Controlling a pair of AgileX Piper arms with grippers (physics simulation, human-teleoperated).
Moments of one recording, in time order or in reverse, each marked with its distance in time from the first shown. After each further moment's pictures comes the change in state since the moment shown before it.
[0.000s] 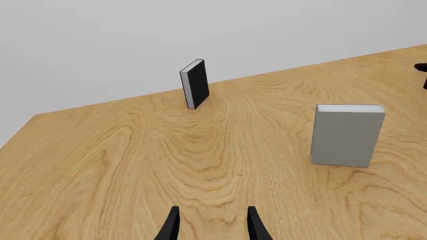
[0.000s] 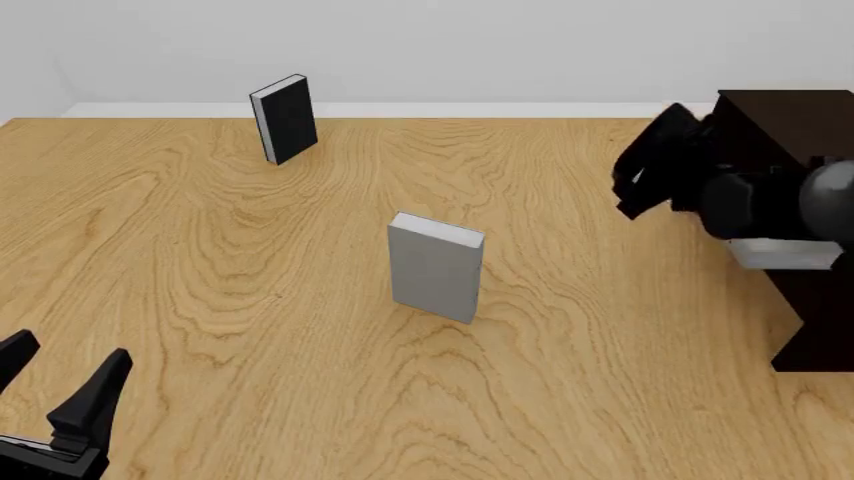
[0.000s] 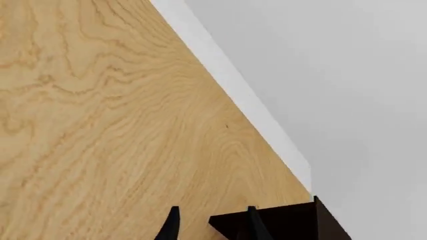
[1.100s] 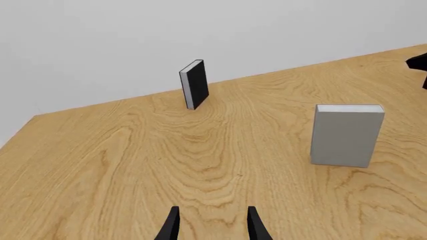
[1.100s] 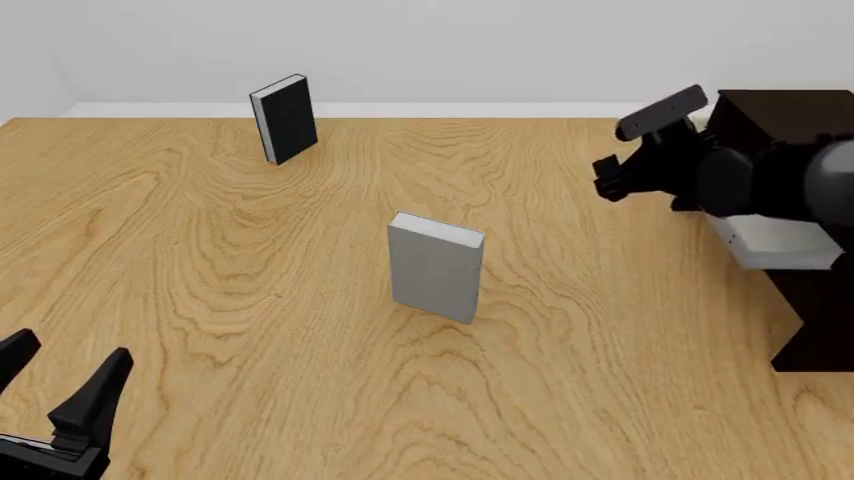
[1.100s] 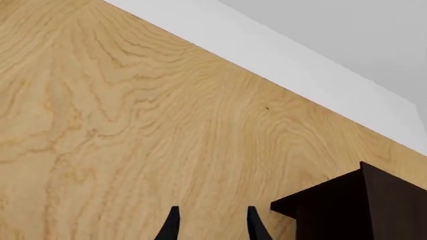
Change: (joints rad) left arm -0.003 0.009 0.000 -0.009 0.002; right arm 0.048 -0.047 -0.056 0.217 0.485
